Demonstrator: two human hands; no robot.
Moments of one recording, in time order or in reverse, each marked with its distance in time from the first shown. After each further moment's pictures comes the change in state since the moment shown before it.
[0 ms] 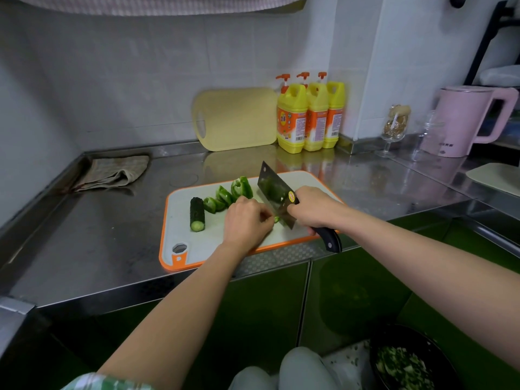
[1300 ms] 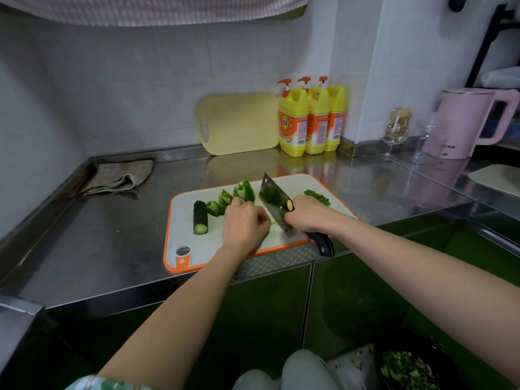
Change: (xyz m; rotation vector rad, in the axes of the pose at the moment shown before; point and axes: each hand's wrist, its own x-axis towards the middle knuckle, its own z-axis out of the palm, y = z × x) left_hand -0.001 -0.005 -0.001 0.089 0.053 -0.040; right_hand 0.016 0.001 0.017 0.049 -0.052 0.029
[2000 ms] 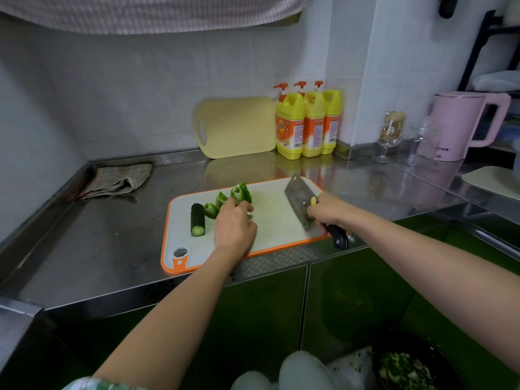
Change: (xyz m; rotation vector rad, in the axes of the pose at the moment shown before) left_hand -0.001 -0.008 -0.002 -0.062 -0.024 -0.127; right_hand 0.004 0.044 -0.020 0.229 0.107 0.153
